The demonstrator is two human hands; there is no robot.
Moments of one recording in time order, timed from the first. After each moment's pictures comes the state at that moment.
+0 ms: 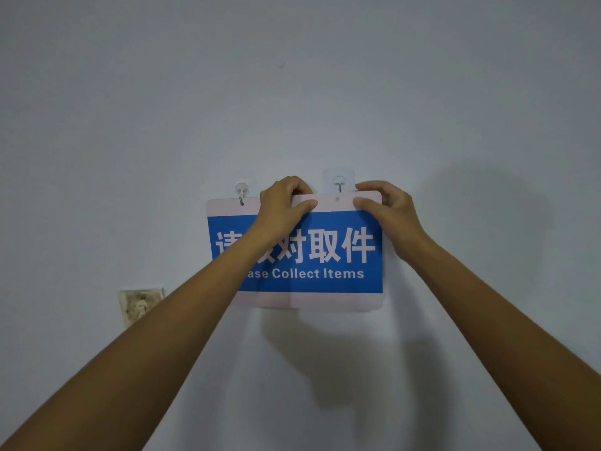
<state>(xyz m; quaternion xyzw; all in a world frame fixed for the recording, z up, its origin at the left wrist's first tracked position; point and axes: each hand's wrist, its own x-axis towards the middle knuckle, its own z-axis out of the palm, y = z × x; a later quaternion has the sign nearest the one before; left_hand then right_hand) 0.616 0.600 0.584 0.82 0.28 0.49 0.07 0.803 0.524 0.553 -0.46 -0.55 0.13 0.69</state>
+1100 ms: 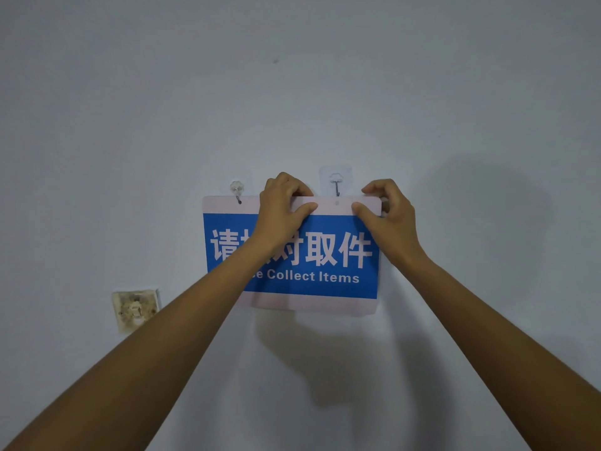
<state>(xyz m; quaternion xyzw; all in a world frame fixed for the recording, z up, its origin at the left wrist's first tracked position) 0.623 0.606 0.570 0.81 0.25 0.53 -0.01 0.801 0.535 0.534 -0.49 -0.55 -0.06 0.67</state>
